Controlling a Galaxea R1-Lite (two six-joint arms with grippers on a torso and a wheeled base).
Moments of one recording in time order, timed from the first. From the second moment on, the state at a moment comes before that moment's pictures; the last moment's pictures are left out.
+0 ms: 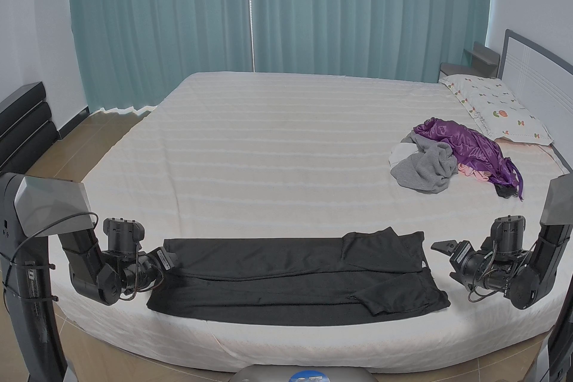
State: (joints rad) left arm -0.06 2.31 -0.56 -1.04 -0.01 -0.59; right arm 0.06 2.12 -0.26 -1.22 0.14 0.90
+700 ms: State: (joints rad) left arm -0.06 2.29 -0.58 -1.04 0.04 -0.63; right arm 0.19 2.29 -0.59 -0.94 0.05 0.90
